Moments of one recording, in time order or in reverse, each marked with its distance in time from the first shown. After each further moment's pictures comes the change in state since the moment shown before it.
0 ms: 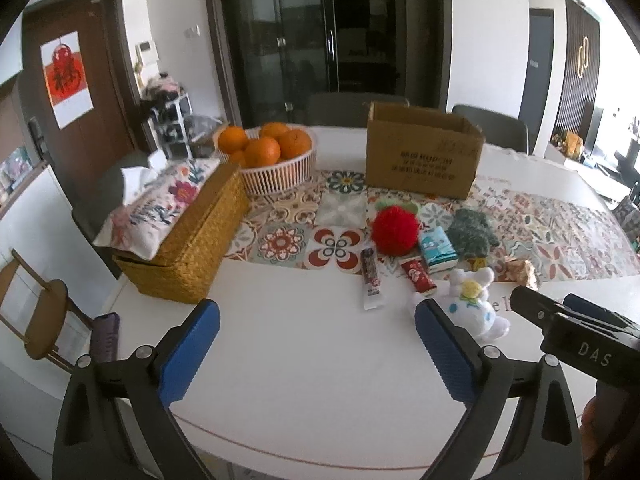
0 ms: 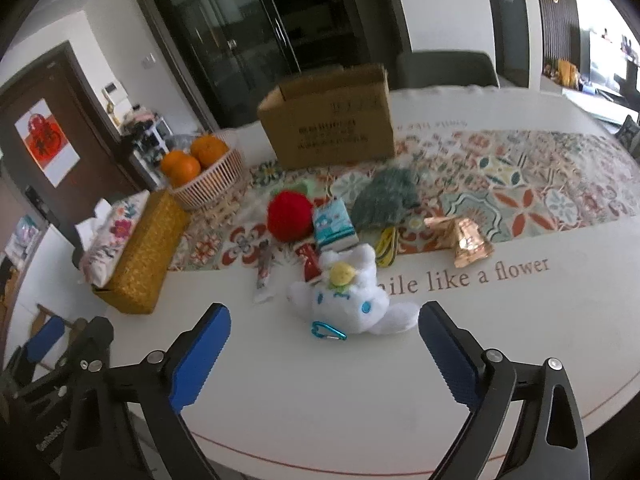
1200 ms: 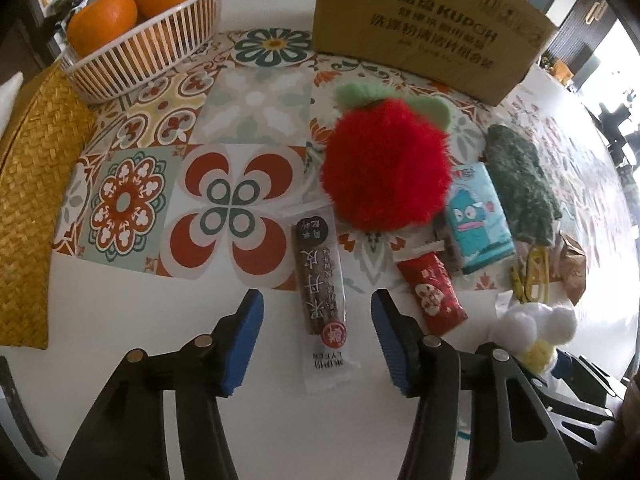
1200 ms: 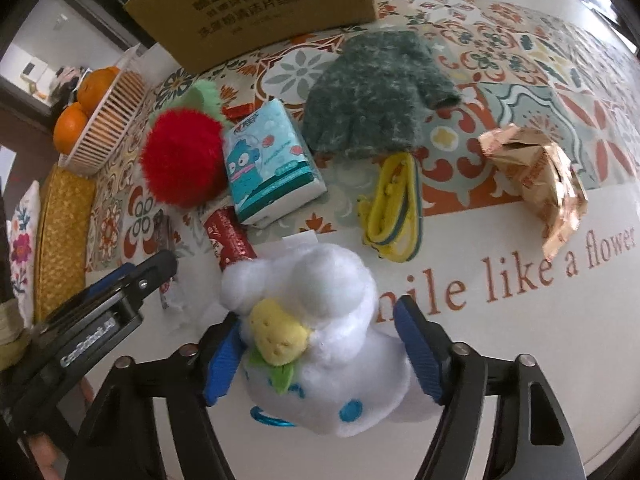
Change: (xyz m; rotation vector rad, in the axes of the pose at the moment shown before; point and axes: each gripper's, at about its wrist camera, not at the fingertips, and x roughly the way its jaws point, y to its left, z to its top) left arm 0.249 -0.052 0.032 0.028 0.489 -0.195; right arm 0.186 -0.031 0.029 0.159 0.416 -0.065
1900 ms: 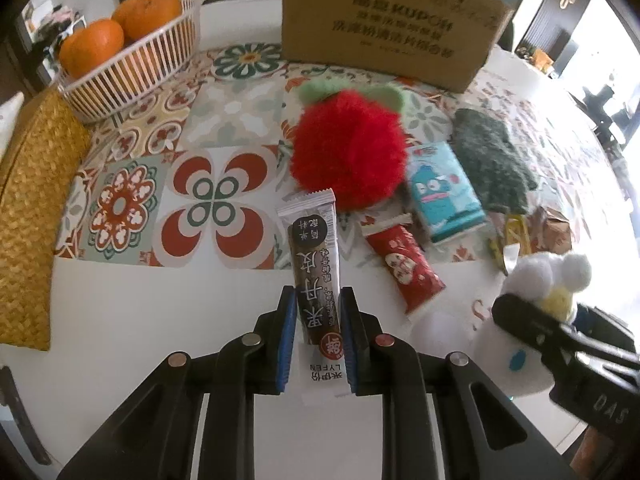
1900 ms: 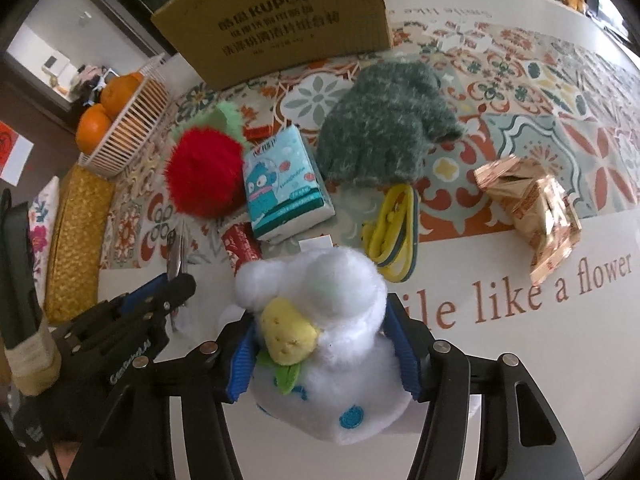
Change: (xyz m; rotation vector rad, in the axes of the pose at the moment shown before) left arm -0.022 -0.019 -0.025 0.091 -0.063 -0.004; right arm -0.021 -0.009 0.002 -0.066 -0.080 0.039
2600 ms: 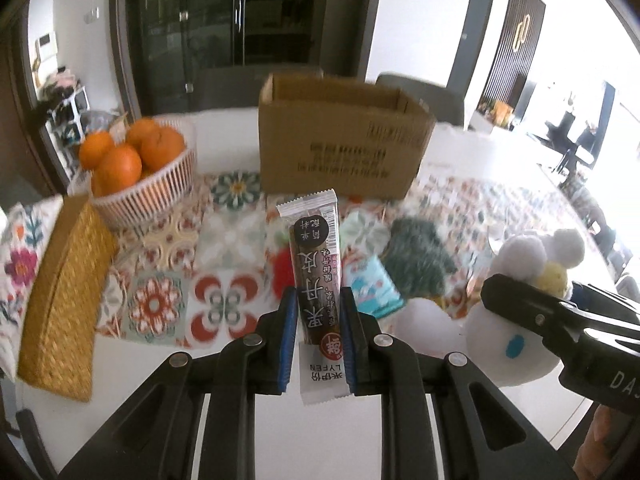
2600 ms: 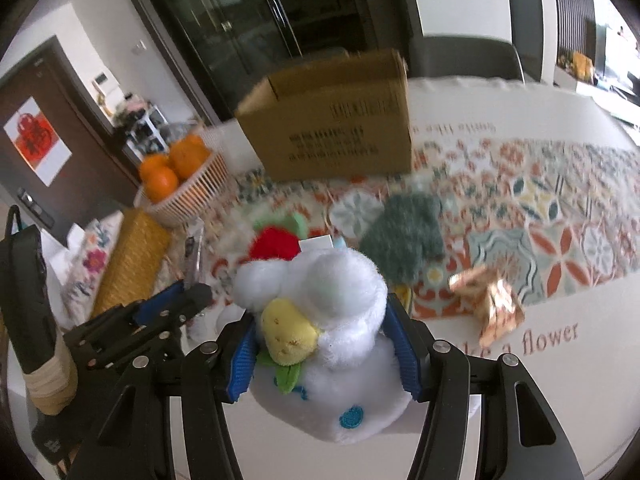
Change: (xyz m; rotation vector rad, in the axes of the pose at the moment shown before) left arm -0.110 -0.017 0.027 0.064 -0.339 -0.057; right arm -0.107 0.037 0.009 -0.118 -0.283 0.041
